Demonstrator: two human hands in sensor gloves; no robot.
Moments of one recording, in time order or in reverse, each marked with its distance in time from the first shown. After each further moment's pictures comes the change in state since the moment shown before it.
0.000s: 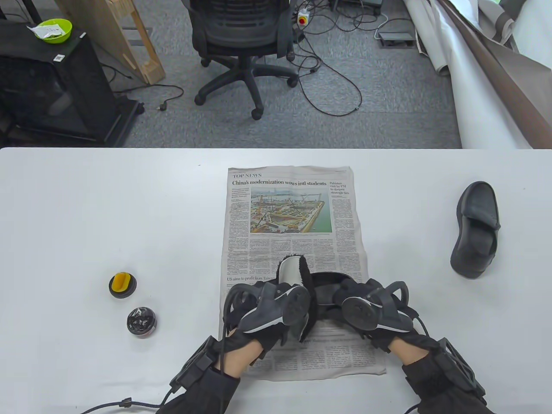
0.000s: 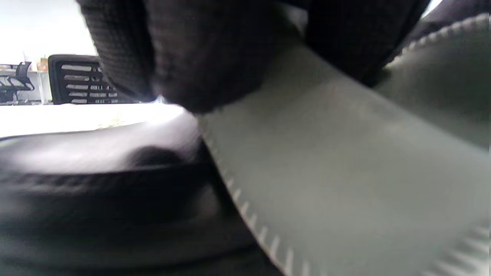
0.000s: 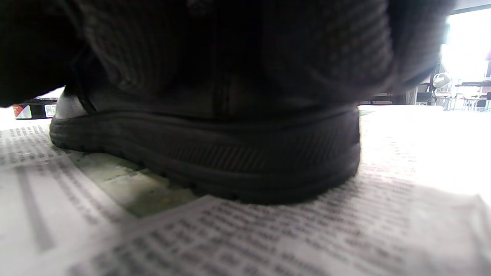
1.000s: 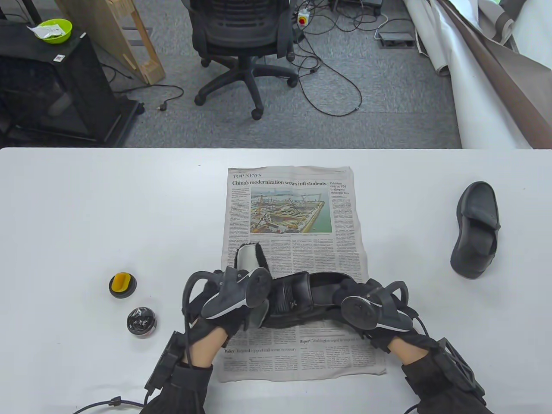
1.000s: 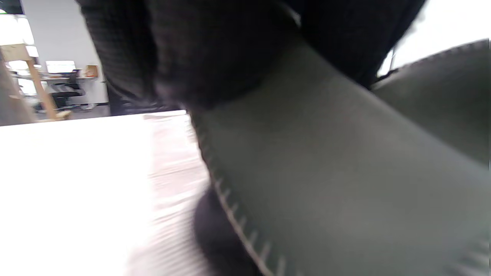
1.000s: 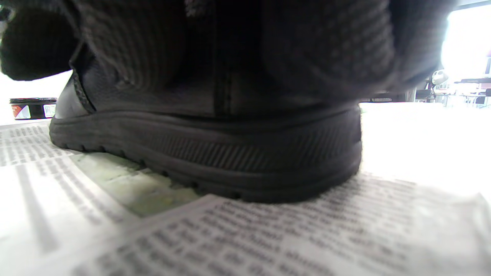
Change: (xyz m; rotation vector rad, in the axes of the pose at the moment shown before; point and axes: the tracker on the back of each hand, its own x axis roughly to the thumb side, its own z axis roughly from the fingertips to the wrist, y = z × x) left_hand -0.041 0.024 0.001 0.038 0.066 0.009; right_hand -0.001 0.001 0.000 0.009 0.005 -0.005
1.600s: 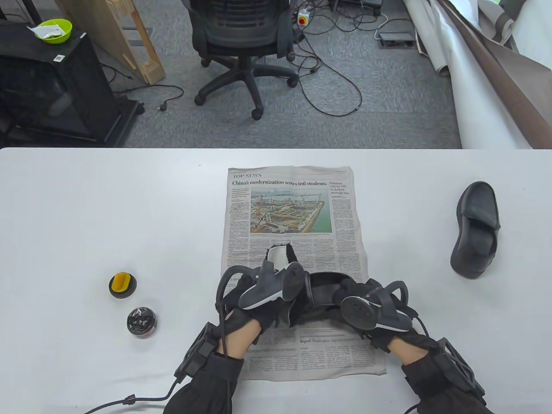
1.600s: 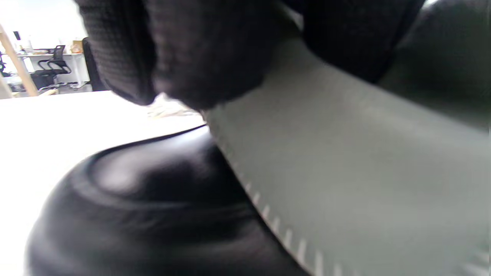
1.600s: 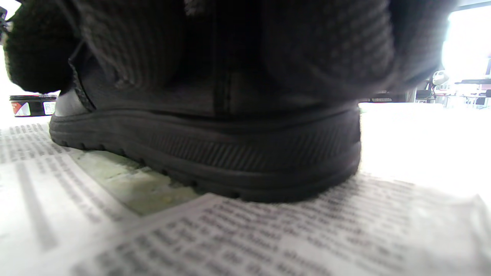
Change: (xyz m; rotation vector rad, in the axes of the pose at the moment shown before) left_hand 0.016 -0.018 -0.024 -0.152 0.055 -0.075; right_hand 0.001 0.000 -0.001 0.004 -0.001 0.010
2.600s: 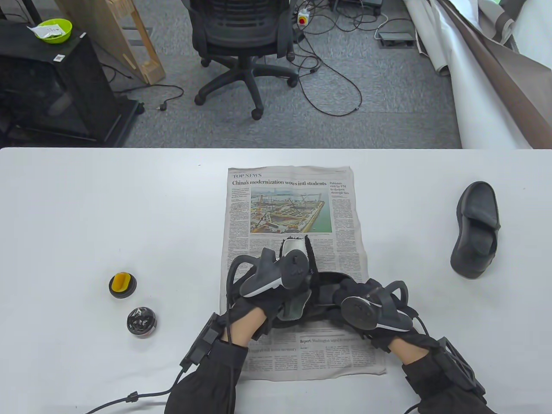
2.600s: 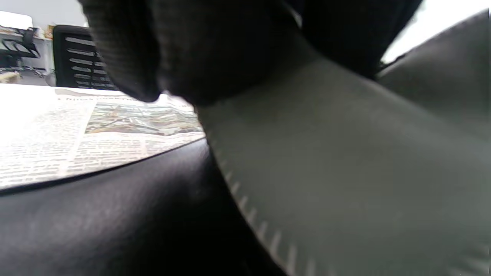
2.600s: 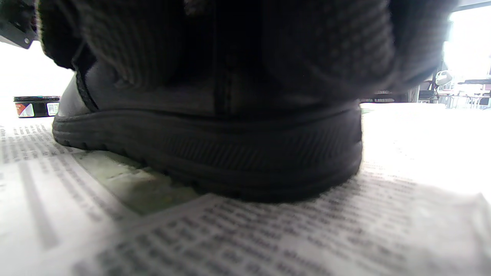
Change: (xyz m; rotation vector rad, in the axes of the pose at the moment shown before) left_hand 0.014 0.013 -0.021 0.070 -0.092 0.156; right_hand -0.001 0.000 0.000 -0.003 -0.009 -0.005
